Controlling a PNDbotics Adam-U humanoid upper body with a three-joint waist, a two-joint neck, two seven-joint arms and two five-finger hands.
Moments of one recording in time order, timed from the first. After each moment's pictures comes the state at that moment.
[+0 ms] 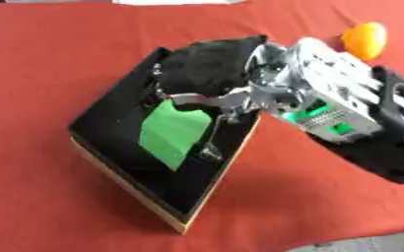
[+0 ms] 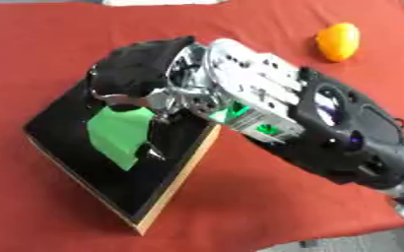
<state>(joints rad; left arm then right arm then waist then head) -0.38 0.47 0.06 -1.99 -0.12 -0.23 0.44 -0.96 -0.57 0.69 -1.99 0.75 0.19 0.91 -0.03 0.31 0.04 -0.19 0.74</state>
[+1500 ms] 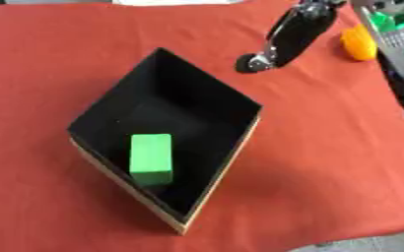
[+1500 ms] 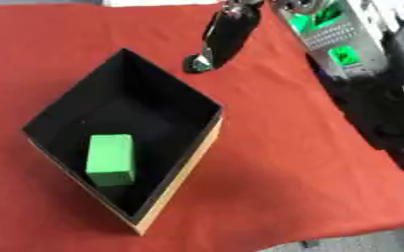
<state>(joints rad) -0.38 0.47 0.06 -1.99 -0.12 -0.23 0.44 -0.90 -0.73 0.30 -1.99 0.79 0.15 0.86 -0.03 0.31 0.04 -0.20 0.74</state>
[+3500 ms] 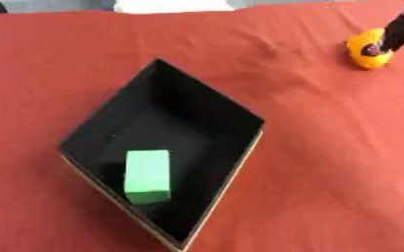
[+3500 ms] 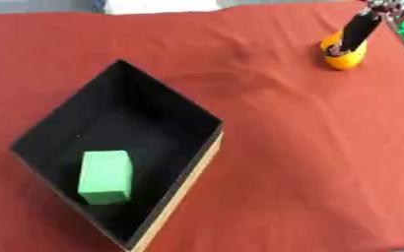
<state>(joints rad) -0.39 0.48 0.06 -1.99 -0.13 -0.23 0.44 -0.67 -1.03 0.10 -1.55 0.85 0.47 0.77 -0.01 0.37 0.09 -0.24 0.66</state>
